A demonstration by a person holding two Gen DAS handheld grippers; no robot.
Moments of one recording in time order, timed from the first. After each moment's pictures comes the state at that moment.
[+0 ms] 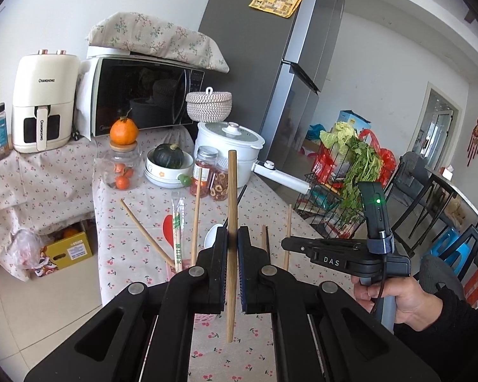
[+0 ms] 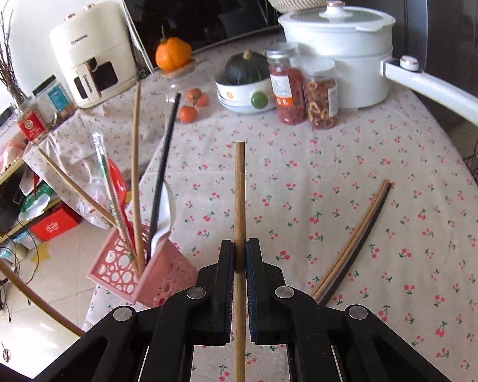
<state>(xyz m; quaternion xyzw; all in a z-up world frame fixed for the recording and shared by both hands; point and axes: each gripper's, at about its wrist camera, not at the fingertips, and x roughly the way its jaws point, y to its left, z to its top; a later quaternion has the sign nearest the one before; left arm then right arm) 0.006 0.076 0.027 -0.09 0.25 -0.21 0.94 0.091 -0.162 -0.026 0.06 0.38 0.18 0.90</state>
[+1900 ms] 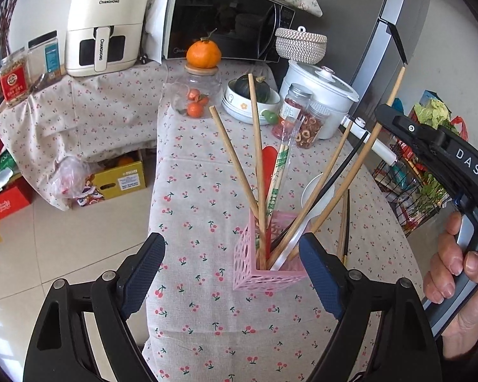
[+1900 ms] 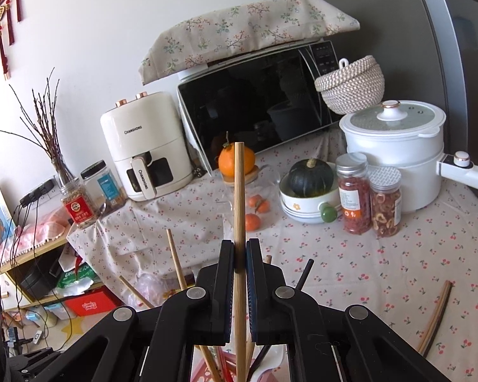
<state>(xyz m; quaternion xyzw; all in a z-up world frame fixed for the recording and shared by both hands) 0.065 0.101 -0.045 -0.10 0.41 -0.05 0.91 0.118 -0.100 0.020 0.11 0.24 0.23 0.94</state>
